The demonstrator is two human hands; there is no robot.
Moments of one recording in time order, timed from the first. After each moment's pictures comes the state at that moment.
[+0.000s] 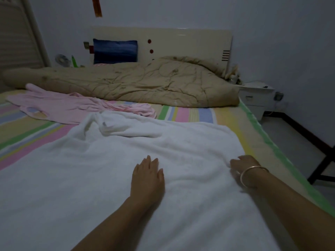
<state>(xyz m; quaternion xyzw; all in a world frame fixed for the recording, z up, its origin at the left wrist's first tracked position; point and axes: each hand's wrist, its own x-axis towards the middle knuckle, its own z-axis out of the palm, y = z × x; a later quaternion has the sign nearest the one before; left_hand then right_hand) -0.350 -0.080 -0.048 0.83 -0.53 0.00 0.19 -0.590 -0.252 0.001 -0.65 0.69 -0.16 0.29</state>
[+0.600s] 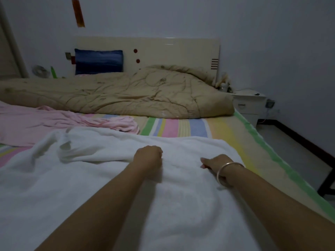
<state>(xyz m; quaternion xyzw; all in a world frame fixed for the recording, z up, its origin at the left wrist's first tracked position) -0.299 -0.277 -0.006 0.78 -0.62 0.00 0.10 -0.516 -0.352 -0.006 -0.69 0.61 -0.16 0.35</state>
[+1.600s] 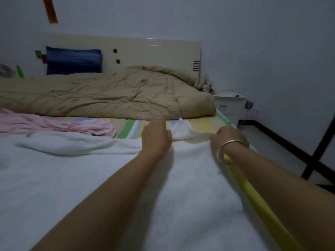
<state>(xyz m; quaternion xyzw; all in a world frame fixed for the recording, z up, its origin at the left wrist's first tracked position) -0.362 -0.352 0.017 0.72 -0.59 0.11 0.35 -0.556 -0.418 0.034 -0.69 0.70 -0.20 0.04</state>
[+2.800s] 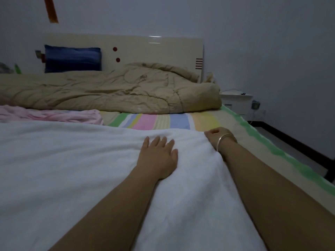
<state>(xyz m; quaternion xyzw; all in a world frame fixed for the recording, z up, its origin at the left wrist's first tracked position) -0.371 -0.392 -0.086 0.73 -0.67 0.08 0.11 -0.544 -0.523 -0.053 -0.65 0.63 -0.33 0.26</state>
